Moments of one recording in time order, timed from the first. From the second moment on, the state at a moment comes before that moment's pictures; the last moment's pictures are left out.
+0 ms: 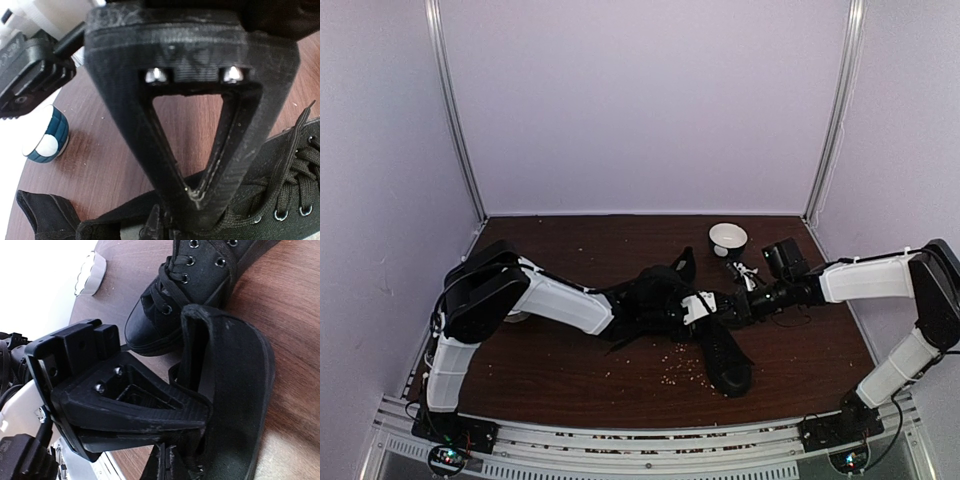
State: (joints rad) left arm -1.08 2.22 1.38 0.40 0.13 0.52; right arm 0.46 1.52 0.73 -0.09 -0.74 0.39
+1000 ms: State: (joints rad) left arm -1.08 2.22 1.35 0.45 0.13 0.53; right arm 0.44 1.44 0.73 -0.16 -0.75 0.30
